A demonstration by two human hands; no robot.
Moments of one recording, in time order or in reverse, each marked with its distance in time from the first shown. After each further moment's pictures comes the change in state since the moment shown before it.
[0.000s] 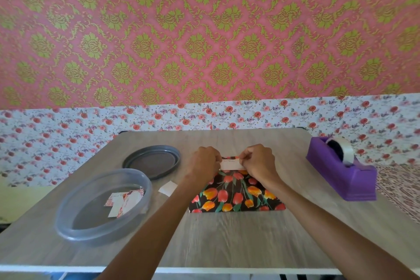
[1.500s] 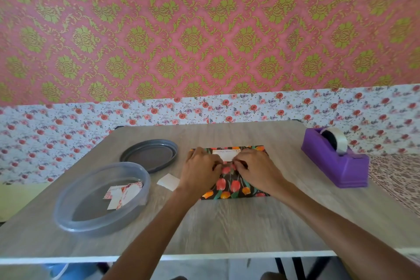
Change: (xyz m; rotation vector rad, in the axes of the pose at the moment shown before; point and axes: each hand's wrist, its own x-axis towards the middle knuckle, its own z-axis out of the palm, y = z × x) left_hand -0.043 -0.009 0.020 0.068 0.183 0.211; right_hand -0.031 0.026 -0.007 -0.245 -0.103 -0.597
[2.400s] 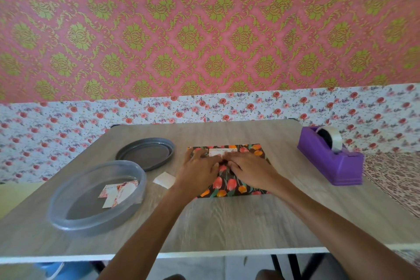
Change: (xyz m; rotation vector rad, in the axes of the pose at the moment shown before) left_hand -0.004 0.001 -0.002 0.077 -0.190 0.058; right_hand 0.004 0.000 0.000 -0.039 -0.284 0.040
